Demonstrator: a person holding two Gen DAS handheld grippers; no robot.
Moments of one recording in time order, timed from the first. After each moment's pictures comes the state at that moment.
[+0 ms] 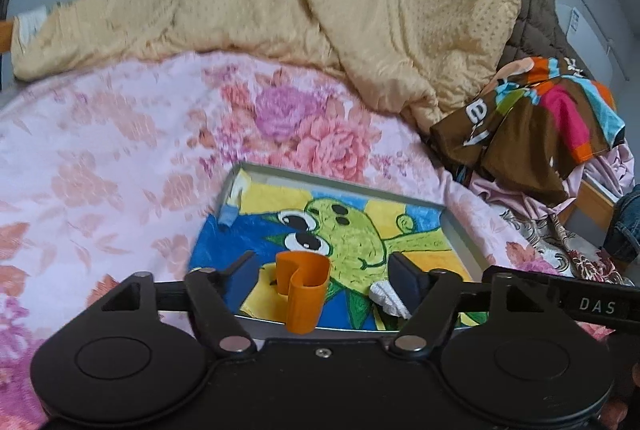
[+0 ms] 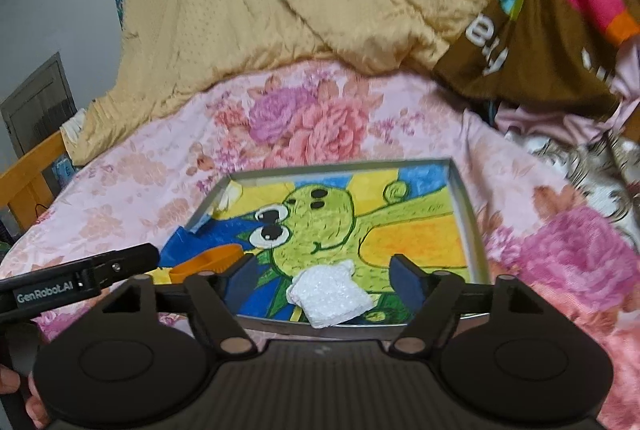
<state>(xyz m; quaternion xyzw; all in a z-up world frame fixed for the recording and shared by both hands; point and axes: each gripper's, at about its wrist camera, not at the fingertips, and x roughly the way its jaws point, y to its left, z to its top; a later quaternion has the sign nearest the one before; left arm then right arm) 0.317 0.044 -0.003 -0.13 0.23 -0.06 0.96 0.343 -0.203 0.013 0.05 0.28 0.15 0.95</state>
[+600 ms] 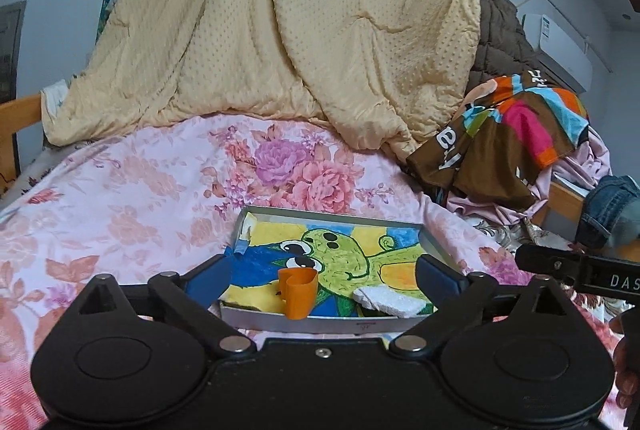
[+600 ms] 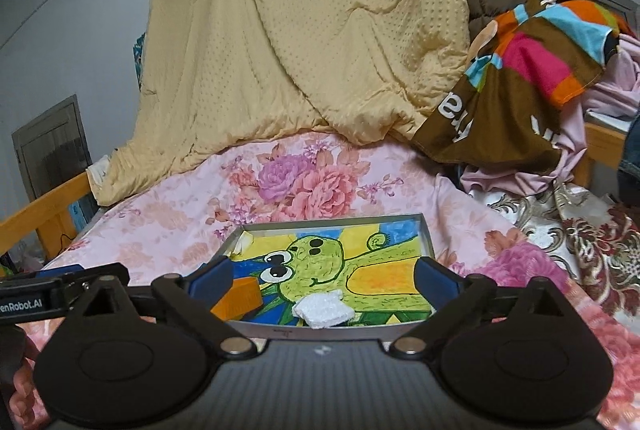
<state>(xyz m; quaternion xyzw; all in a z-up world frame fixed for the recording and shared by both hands) 0.215 0.027 0.045 -0.08 0.18 -0.05 0.98 0.246 -0.235 0.056 0.05 0.19 0.14 0.97</state>
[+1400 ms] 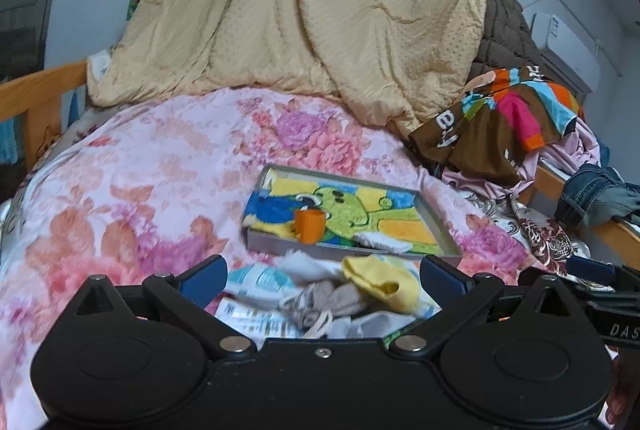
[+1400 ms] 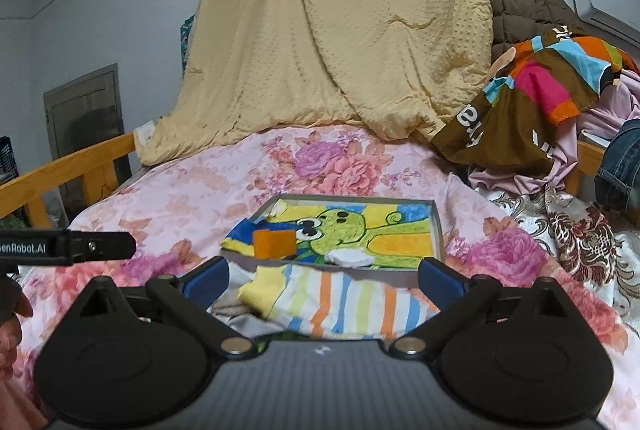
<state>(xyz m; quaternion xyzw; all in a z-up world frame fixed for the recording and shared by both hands) 0.110 0.041 0.043 -0.11 0.21 -0.03 0.97 0.129 -0.224 0.050 -0.01 0.18 0.17 0.97</state>
